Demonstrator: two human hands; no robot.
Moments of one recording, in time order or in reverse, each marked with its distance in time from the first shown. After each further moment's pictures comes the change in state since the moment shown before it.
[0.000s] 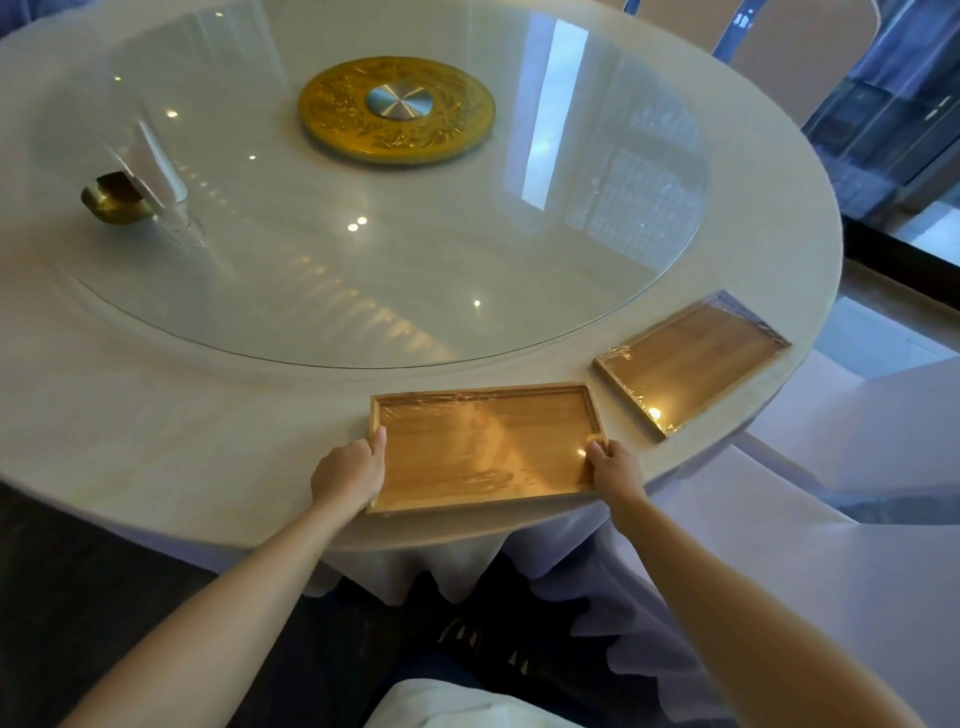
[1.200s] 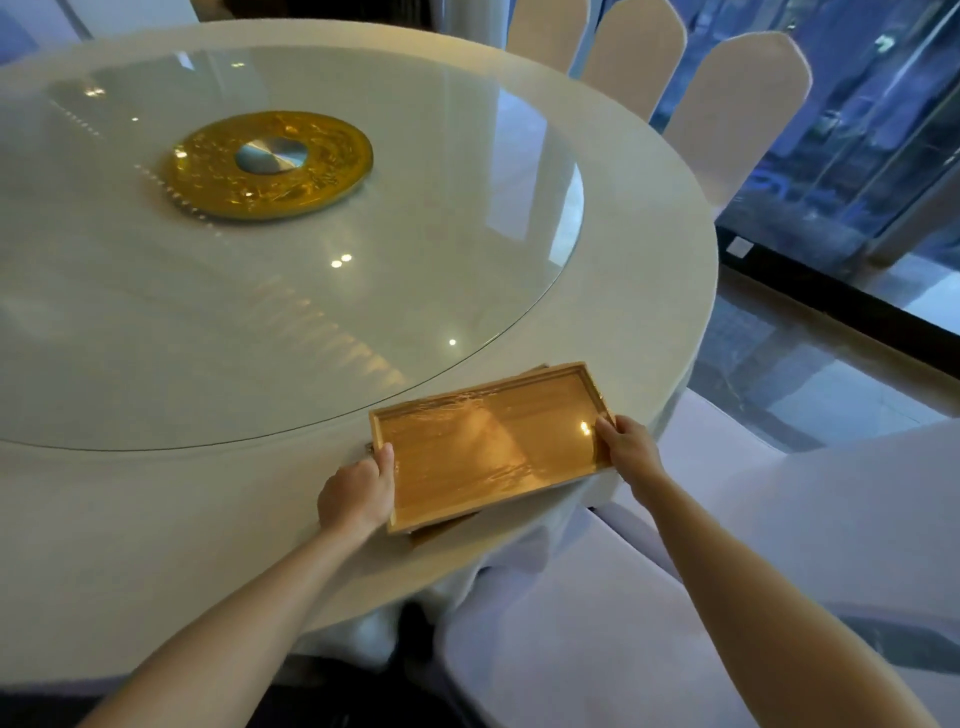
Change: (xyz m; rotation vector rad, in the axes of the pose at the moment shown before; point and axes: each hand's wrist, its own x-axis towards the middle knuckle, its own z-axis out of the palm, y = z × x) left_hand 0.009 0.332 0.087 -0.078 0.198 -0.006; right_hand 0.228 -0.012 -0.286 -0.057 -0.072 -0.212
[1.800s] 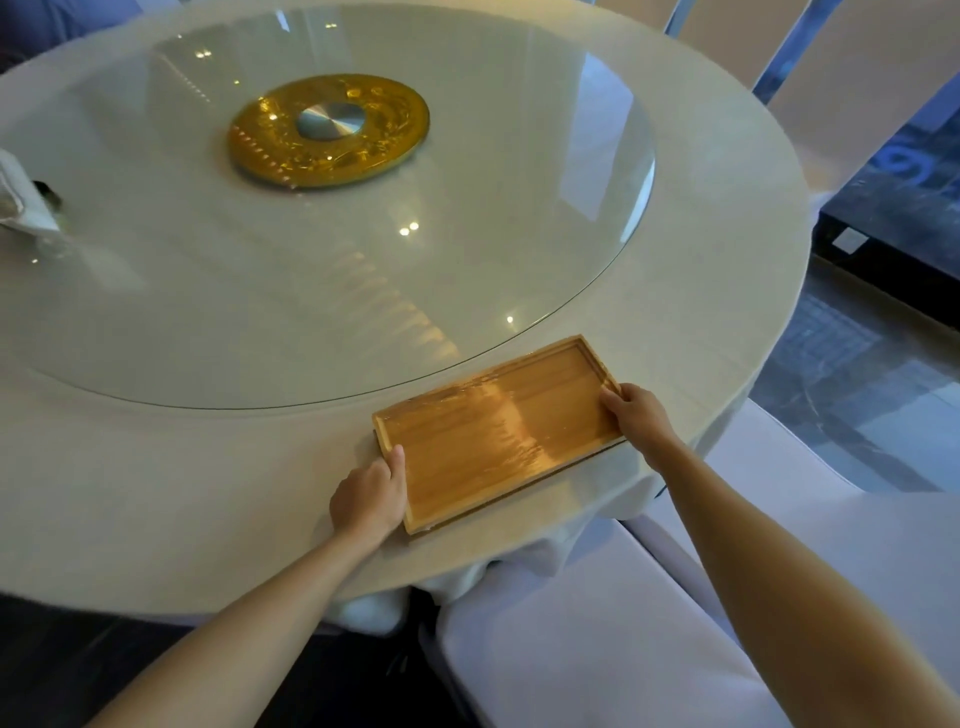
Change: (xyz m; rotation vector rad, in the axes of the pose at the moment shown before) left_hand -0.013 0.018 0.018 0.034 -0.009 -0.253; right_hand 0.062 -0.025 0.004 -0.109 -0.201 -0.112
